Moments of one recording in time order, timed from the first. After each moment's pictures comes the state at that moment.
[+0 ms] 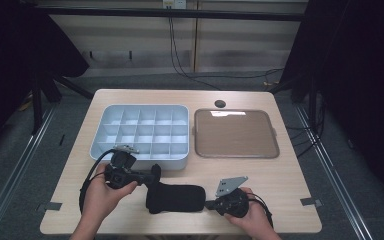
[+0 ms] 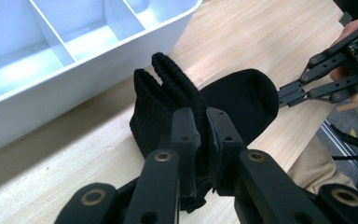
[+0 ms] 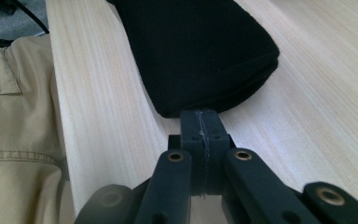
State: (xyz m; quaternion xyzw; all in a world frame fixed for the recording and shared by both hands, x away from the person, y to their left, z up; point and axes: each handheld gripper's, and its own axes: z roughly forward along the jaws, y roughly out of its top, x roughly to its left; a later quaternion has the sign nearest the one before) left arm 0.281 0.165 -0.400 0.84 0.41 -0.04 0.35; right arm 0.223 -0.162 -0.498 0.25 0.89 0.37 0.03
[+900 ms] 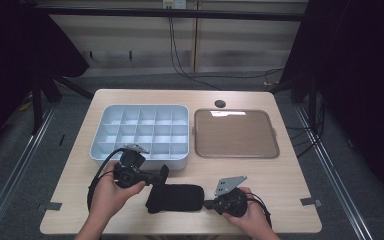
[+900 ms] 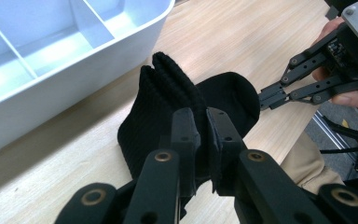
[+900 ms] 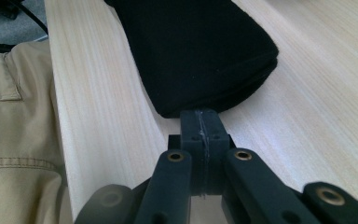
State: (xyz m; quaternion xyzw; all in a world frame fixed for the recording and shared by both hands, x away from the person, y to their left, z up) left arm 0.282 0.144 -0.397 0.85 0.39 -0.05 0.35; right arm 0.225 -0.159 -0.499 0.25 0.89 0.38 0.03
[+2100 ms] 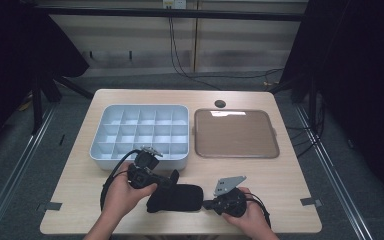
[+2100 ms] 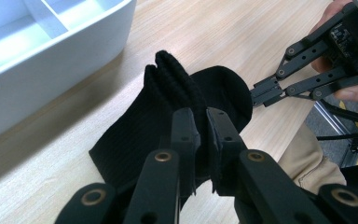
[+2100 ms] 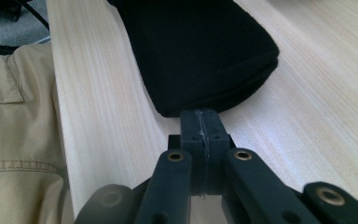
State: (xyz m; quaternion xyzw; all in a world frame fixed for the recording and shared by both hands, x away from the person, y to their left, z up) left arm 0.285 0.116 -0.409 0.87 0.37 -0.07 0.32; right arm 0.225 -0.157 -0.499 0.25 0.89 0.38 0.02
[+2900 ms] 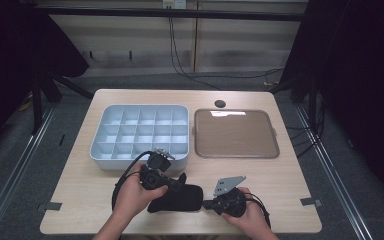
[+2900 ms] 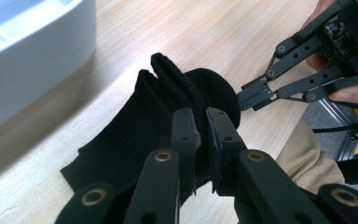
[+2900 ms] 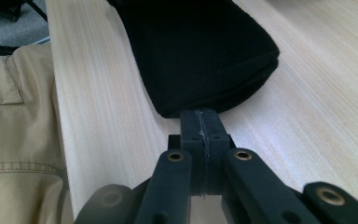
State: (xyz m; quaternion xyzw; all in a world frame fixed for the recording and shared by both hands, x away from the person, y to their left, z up) left arm 0.285 0.088 -0.416 0.89 0.34 -0.09 0.30; right arm 0.225 -0.156 -0.500 0.25 0.89 0.38 0.02
